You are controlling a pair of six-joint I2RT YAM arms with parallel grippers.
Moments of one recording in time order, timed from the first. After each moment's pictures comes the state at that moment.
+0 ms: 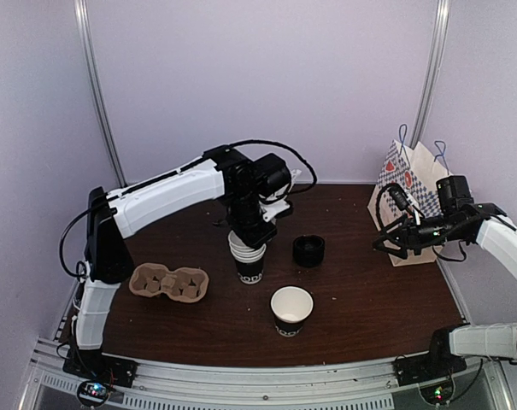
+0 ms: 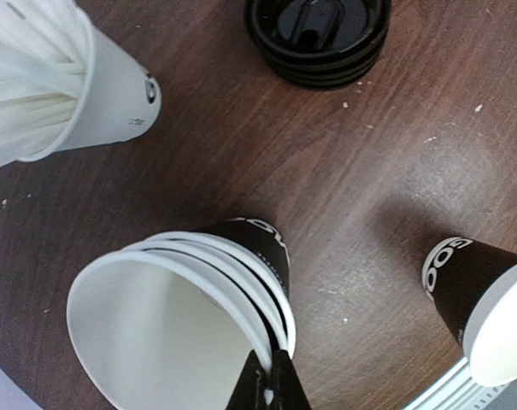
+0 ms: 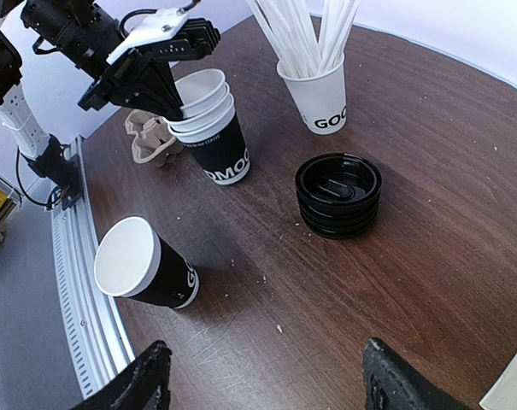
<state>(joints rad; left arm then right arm) -0.96 2.22 2.25 -1.33 -0.06 -0.03 0.04 1.05 0.87 -0.72 -0.89 -0.39</state>
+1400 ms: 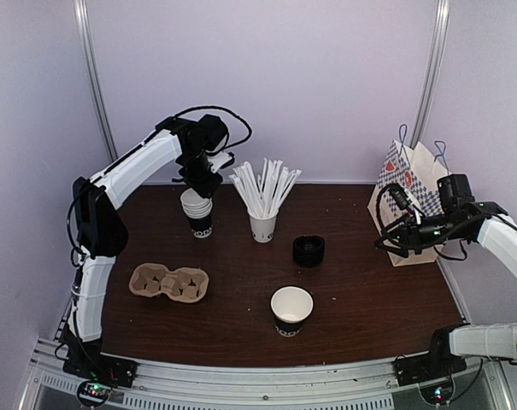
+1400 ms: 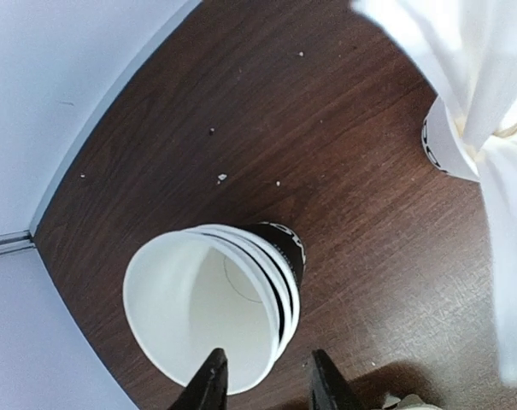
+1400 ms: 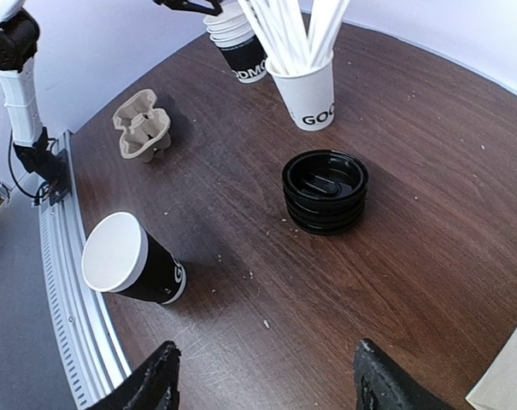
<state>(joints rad) -0.58 2.29 2.42 -1.31 -0.24 0.19 0.04 1.04 0.88 -0.73 -0.86 -0.41</state>
